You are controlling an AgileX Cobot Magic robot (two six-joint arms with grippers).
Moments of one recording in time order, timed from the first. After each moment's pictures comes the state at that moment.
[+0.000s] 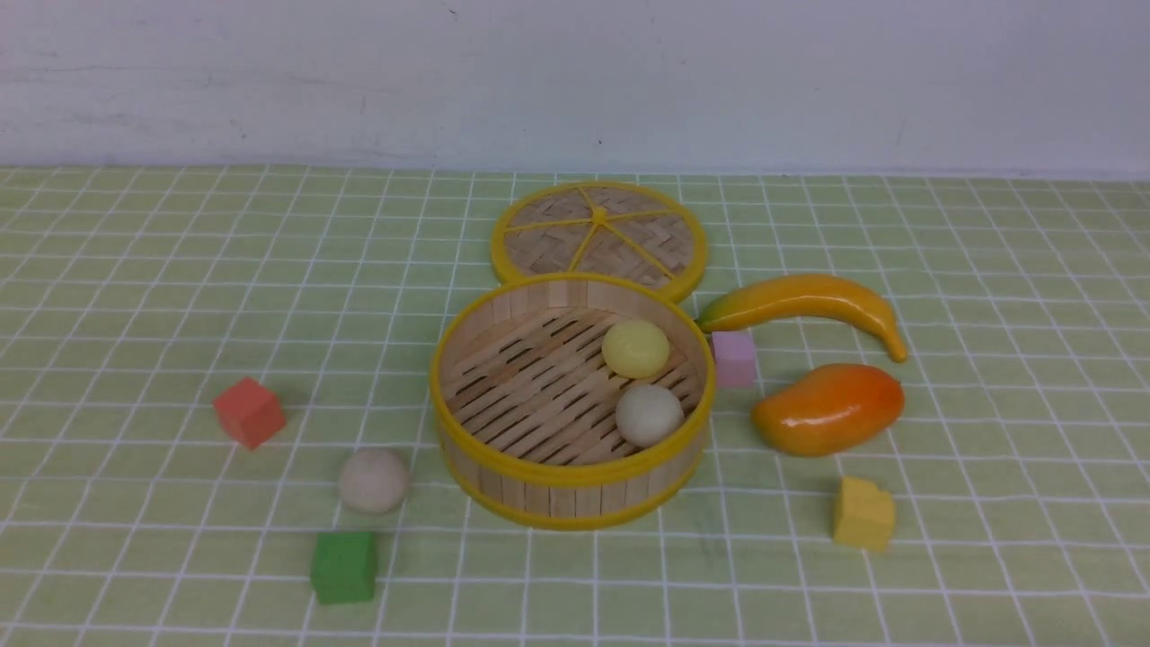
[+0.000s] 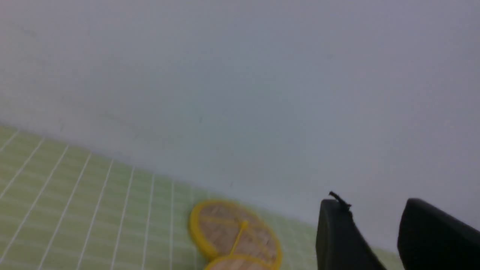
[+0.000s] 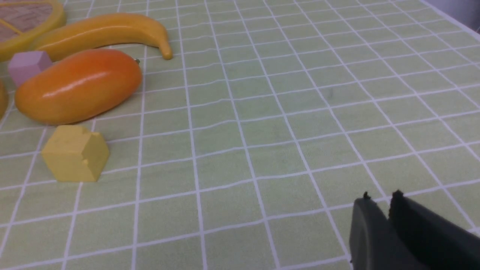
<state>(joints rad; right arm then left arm) -0.12 -0.01 0.02 -0.17 0.39 0.24 -0.16 0.61 -0.87 -0.11 0.38 -0.42</state>
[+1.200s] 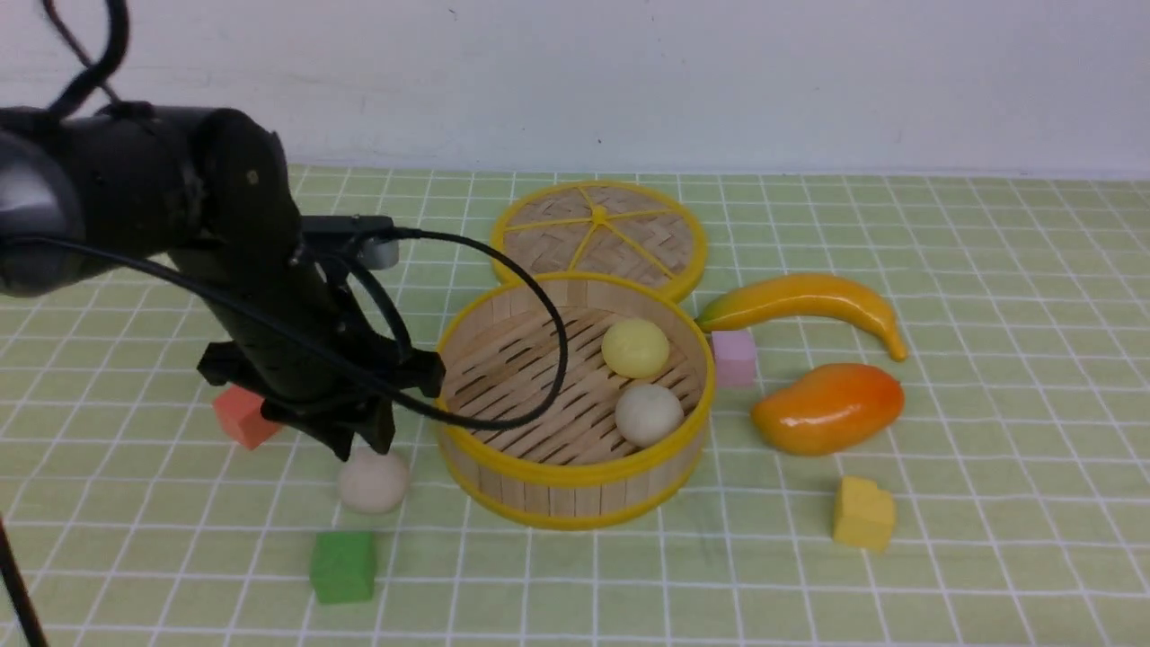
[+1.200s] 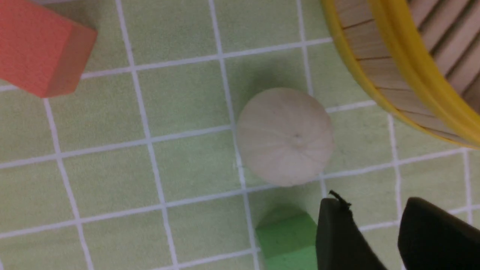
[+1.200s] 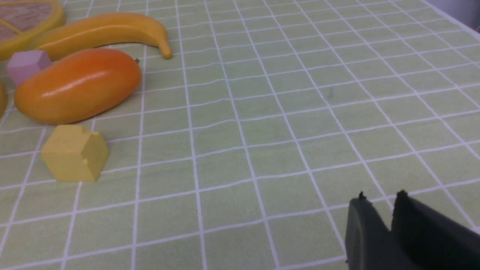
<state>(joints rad) -0.12 -0.01 0.02 -0.17 0.39 0.24 -0.30 1.78 -1.33 -0.10 0.90 -0.10</state>
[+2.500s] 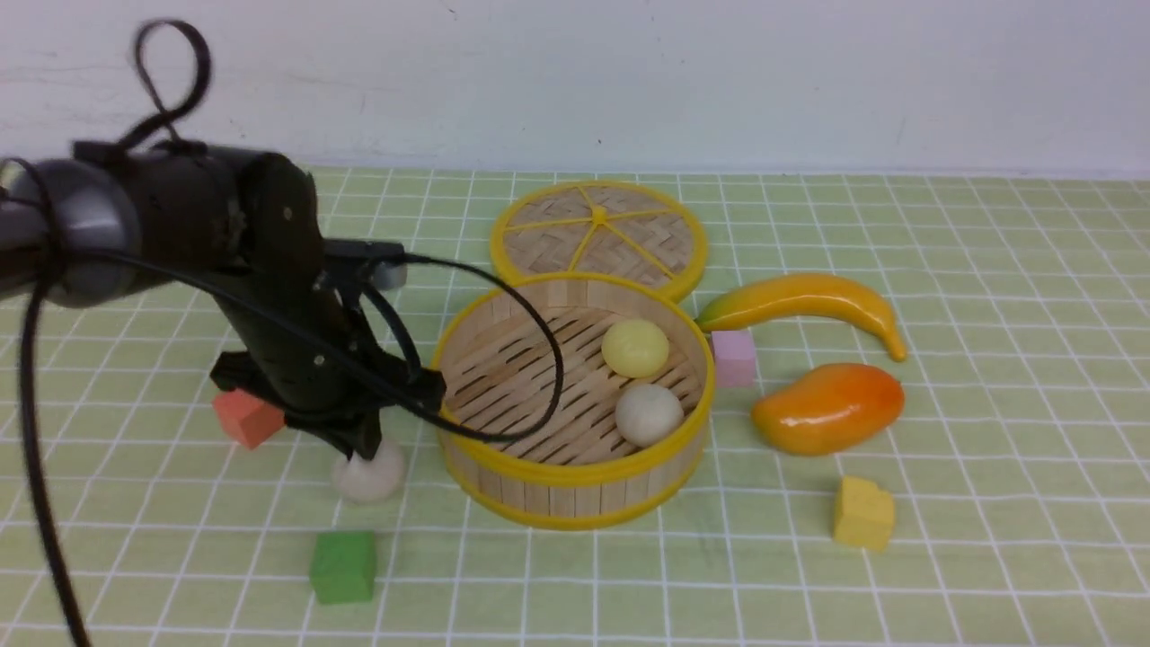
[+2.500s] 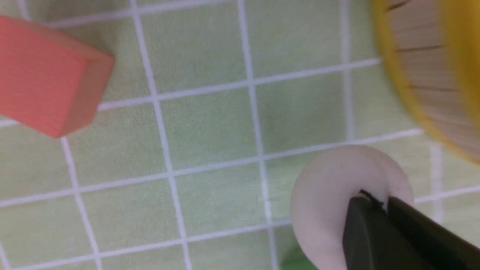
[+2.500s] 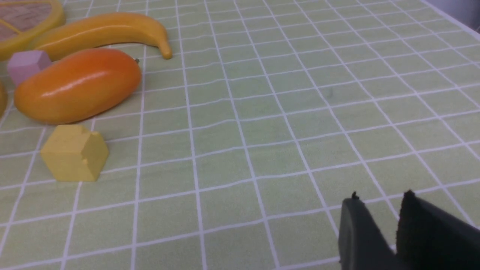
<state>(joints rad) -0.12 -0.01 0.02 -0.17 0.39 0.24 -0.30 1.80 -1.35 -0.06 0.86 -0.10</state>
